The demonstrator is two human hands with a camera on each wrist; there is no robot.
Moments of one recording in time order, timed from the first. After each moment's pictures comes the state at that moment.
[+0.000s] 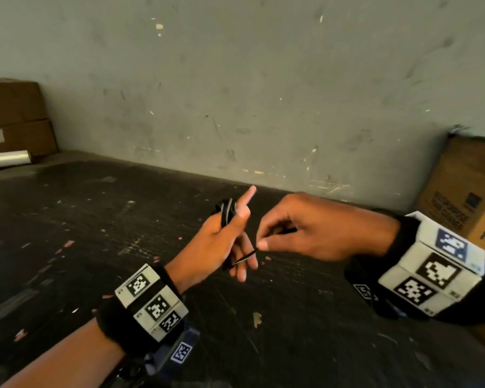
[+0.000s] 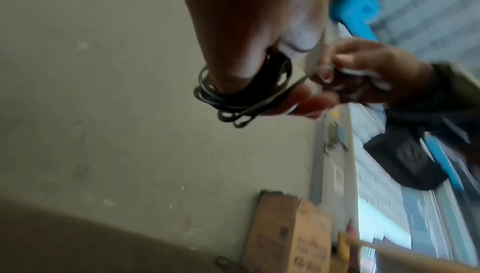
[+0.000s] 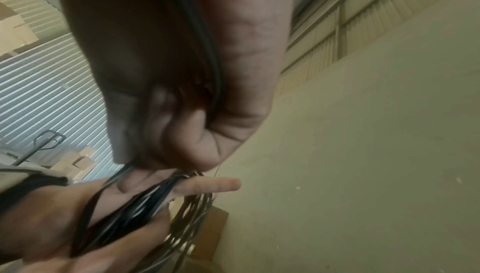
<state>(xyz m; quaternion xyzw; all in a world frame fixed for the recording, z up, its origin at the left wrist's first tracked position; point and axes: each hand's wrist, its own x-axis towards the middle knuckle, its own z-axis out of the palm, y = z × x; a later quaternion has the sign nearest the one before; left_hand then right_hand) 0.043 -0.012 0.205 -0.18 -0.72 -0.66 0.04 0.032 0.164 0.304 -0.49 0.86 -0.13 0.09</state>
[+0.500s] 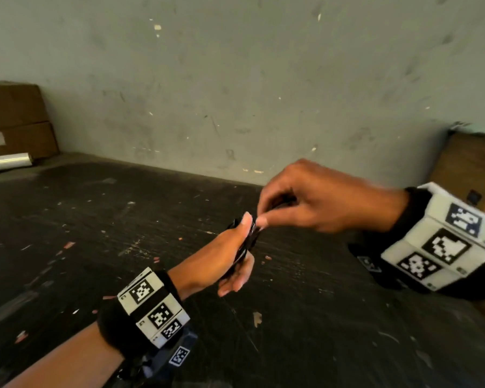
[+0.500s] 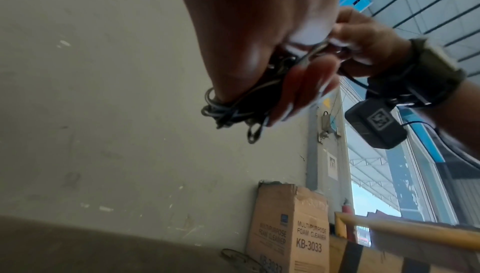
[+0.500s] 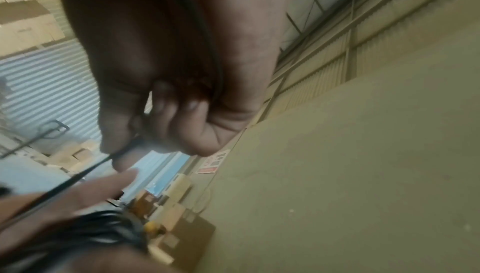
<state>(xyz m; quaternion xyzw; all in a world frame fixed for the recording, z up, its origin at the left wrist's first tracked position) 0.049 -0.003 0.202 -0.19 -0.77 -0.60 -0.08 0.021 0.165 0.329 -0.55 0.83 -0.11 -0.01</state>
